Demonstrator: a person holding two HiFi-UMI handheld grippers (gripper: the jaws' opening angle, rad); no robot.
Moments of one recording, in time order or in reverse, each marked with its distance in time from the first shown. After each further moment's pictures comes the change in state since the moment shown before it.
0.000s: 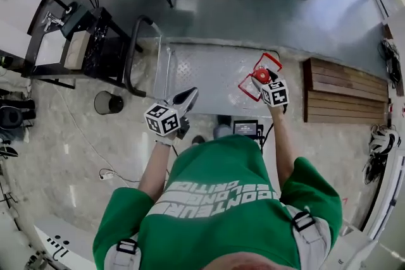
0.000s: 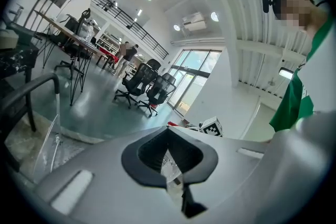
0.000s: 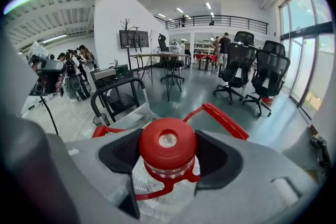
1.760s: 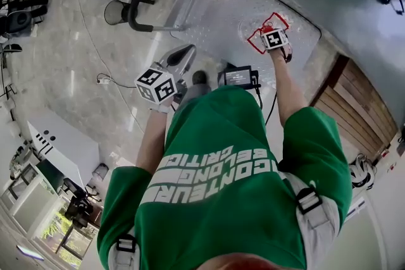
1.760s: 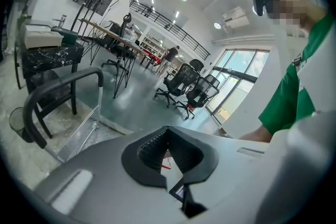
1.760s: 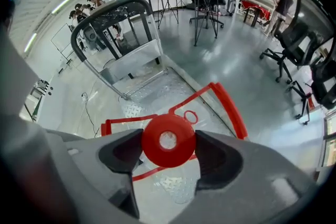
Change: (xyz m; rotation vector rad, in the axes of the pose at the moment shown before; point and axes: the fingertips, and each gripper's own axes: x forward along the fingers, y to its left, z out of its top) left arm 0.016 0.082 0.002 -0.208 -0.010 0.449; right arm 0.278 -0.023 -0.124 -0.295 0.646 0.198
